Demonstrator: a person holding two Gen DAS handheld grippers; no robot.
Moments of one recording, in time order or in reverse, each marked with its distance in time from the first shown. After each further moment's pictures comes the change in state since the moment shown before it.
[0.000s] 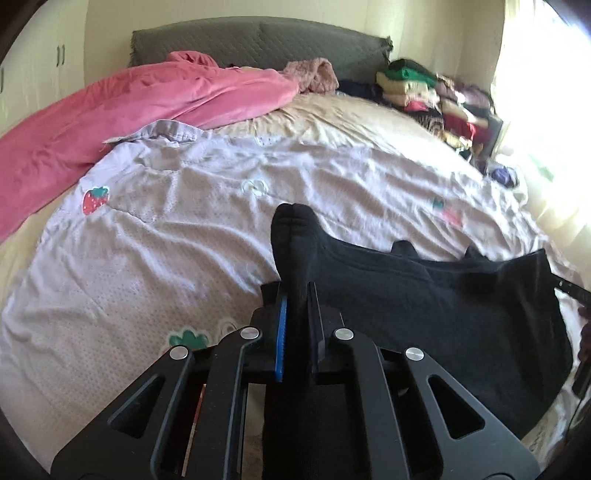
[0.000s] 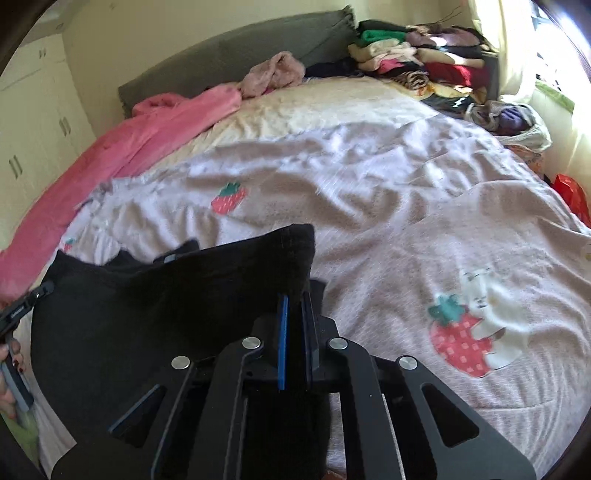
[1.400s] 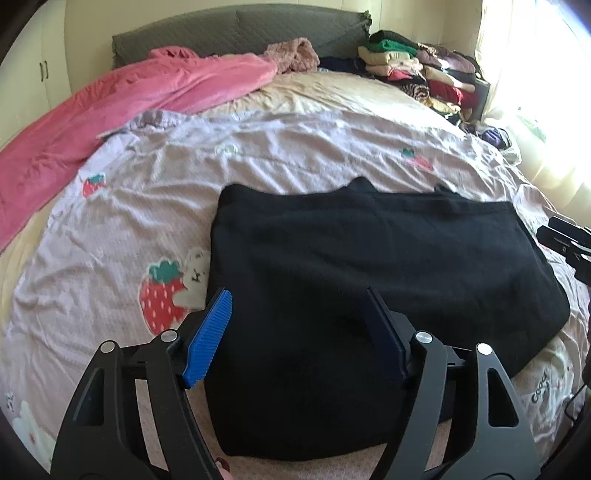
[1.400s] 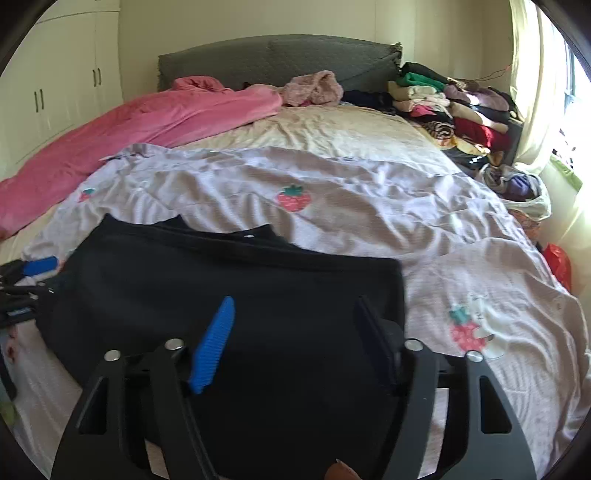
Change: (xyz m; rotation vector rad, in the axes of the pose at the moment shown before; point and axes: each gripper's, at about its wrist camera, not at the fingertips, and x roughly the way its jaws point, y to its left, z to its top) left arm -0.024 -0.046 -0.051 0.102 0.089 0.024; right arm -0.032 0.105 -0.037 -0.279 0.006 -0.022
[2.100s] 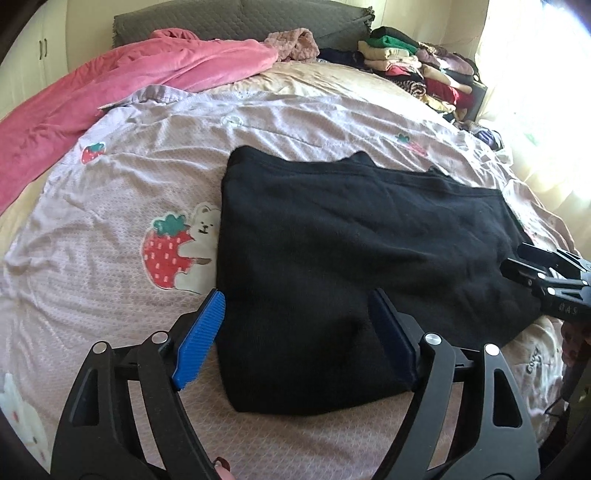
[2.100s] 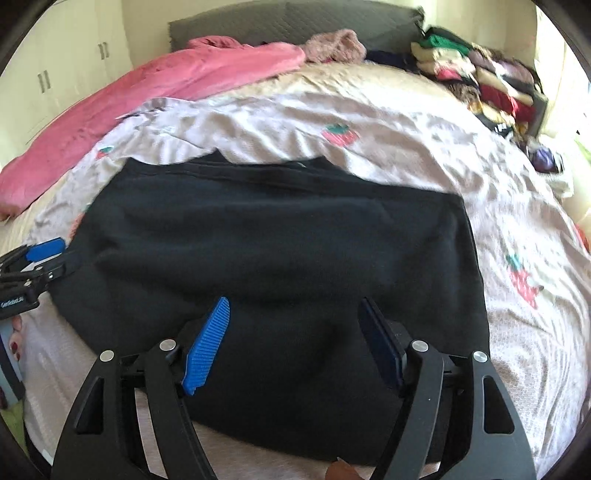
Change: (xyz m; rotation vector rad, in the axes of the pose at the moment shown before) left arm -0.015 0.018 -0.027 -0.046 0.020 -0.062; right arm 0.012 0.045 -0.027 -0.031 0.119 0.035
